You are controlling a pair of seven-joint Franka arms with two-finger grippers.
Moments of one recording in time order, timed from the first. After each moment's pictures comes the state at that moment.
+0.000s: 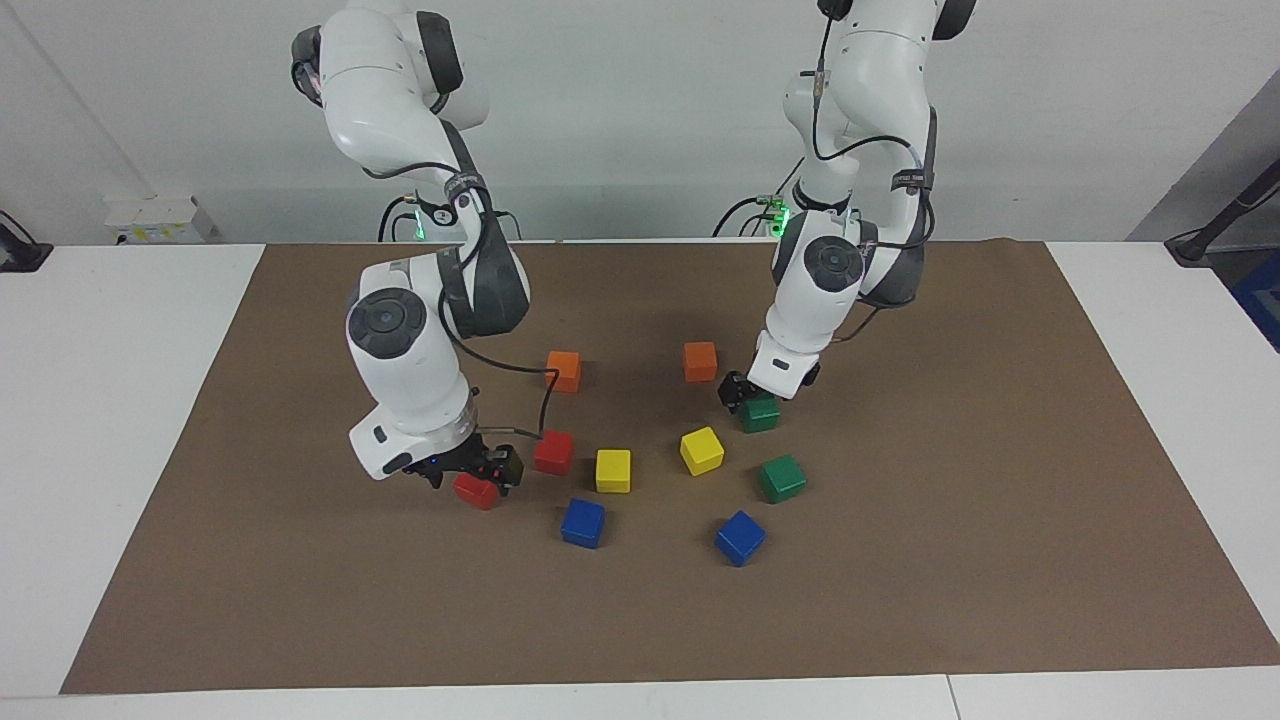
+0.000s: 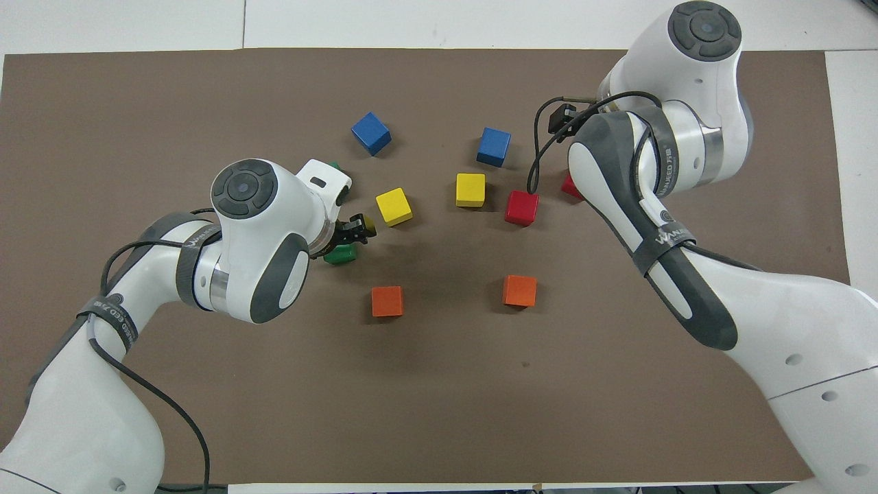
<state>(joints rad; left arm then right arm) -0.38 0.27 -0.07 -1.98 -0.10 2.24 -0.59 0.17 0.59 0.04 -1.35 -0.02 1.98 0.41</state>
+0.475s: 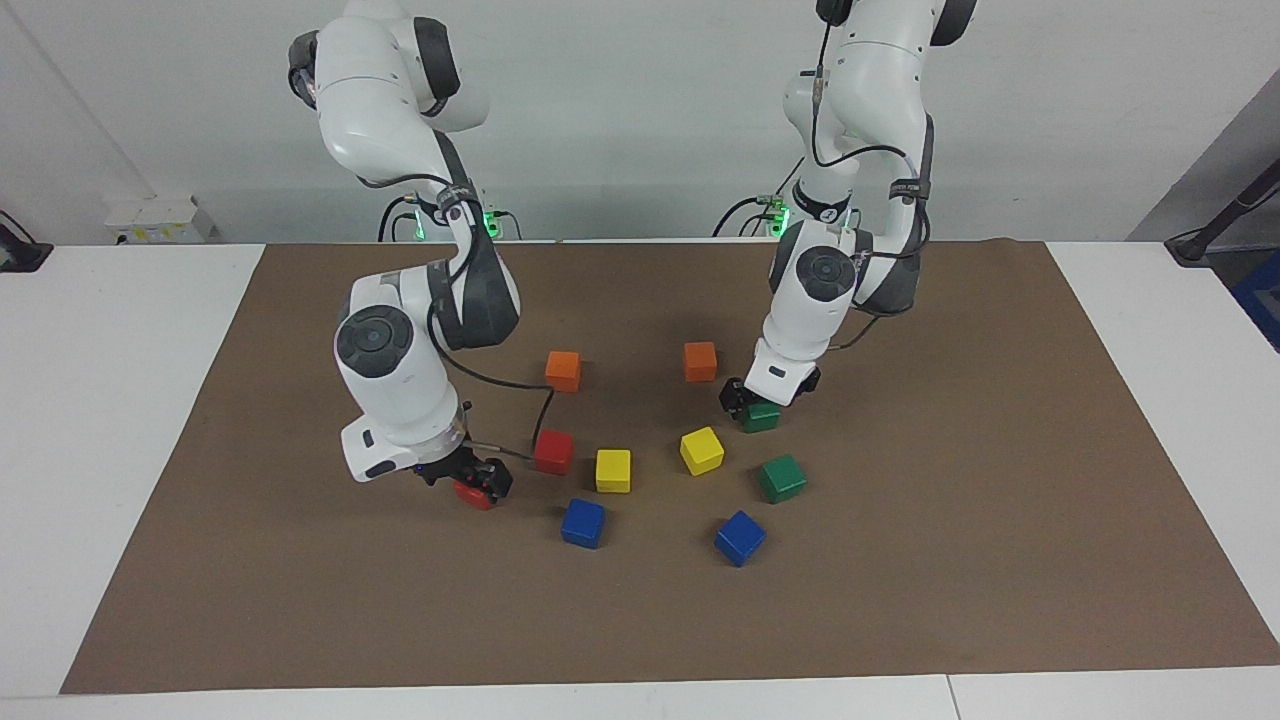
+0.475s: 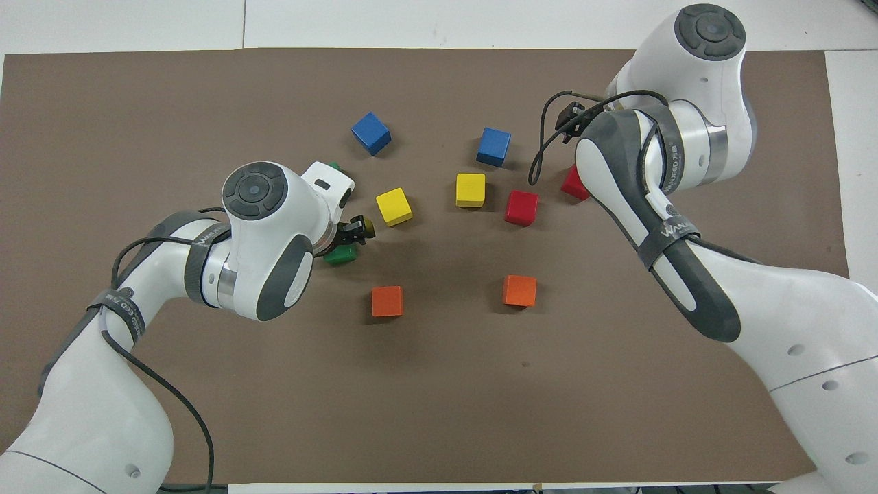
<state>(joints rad) -0.38 0.30 -0.07 -1.98 -0.05 2.27 -0.59 0.15 0.60 0.04 -1.36 -0.01 1.96 0.58</state>
